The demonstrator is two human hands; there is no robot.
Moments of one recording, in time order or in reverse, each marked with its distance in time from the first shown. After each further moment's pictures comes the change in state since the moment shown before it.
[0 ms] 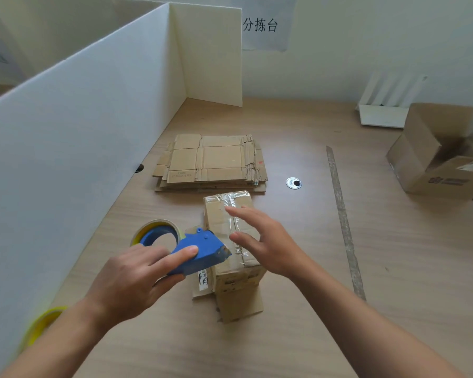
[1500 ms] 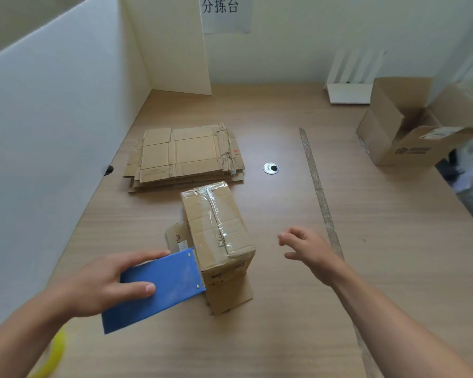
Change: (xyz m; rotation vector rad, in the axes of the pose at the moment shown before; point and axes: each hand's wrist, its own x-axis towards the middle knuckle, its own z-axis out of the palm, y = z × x) left_hand 0.017 -0.025 -0.021 -0.710 -0.749 -0.606; right_hand -0.068 0.093 -0.024 0.468 0.242 0.606
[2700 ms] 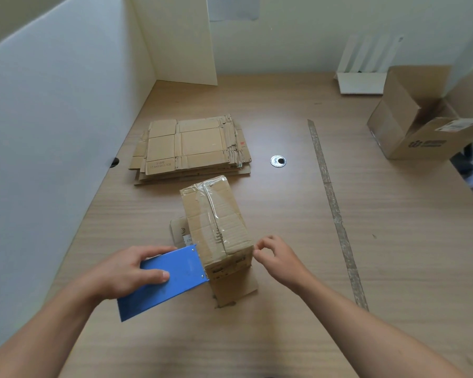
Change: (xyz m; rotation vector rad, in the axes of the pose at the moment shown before) left_hand 0.023 0.000 0.009 -0.013 -0.036 -0.331; right_hand 0.008 0.028 0.065 -0.315 -0.067 -0.109
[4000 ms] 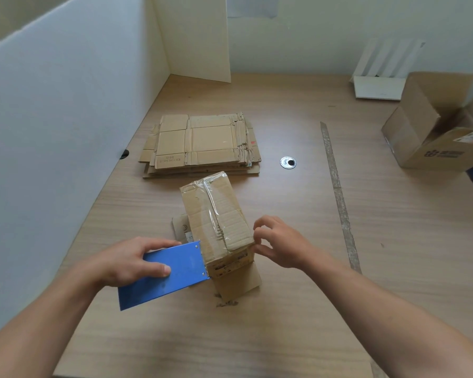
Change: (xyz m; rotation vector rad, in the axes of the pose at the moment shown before) left_hand 0.007 -0.006 -0.010 0.053 -0.076 -0.016; right_hand 0.045 -0.011 -0.028 -0.678 -0.151 -0.541
